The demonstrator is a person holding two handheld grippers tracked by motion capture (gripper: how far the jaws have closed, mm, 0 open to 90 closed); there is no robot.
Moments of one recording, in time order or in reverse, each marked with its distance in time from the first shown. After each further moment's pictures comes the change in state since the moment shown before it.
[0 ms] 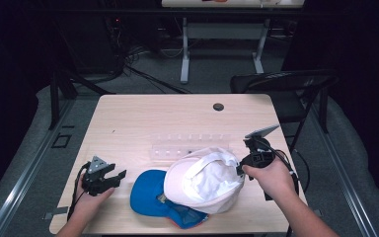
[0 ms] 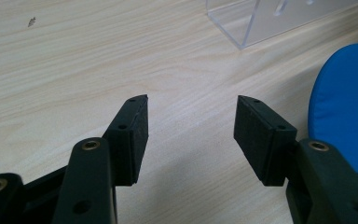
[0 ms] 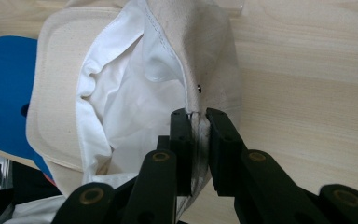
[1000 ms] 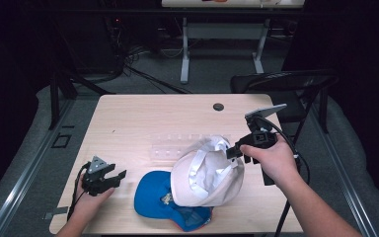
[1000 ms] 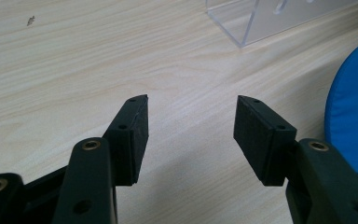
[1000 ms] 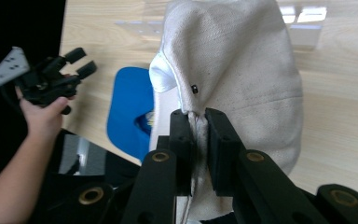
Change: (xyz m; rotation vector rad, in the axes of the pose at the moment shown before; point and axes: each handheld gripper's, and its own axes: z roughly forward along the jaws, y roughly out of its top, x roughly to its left) left arm 0.000 0.000 0.000 0.002 -0.001 -0.001; right arm 0.025 0.022 -0.057 -0.030 0.261 0.021
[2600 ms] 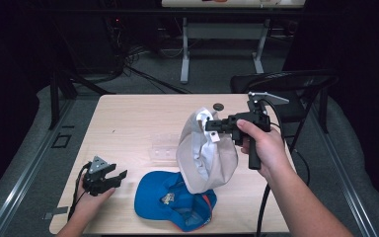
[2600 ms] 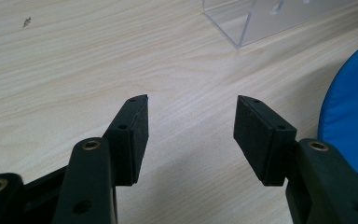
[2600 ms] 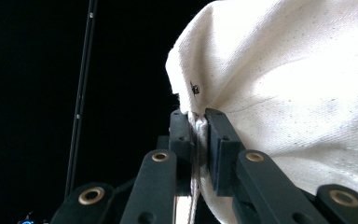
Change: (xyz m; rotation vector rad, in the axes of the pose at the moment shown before) left arm -0.002 0.001 0.001 0.002 -0.007 0.009; right arm 0.022 0.021 -0.014 -0.141 0.589 0.147
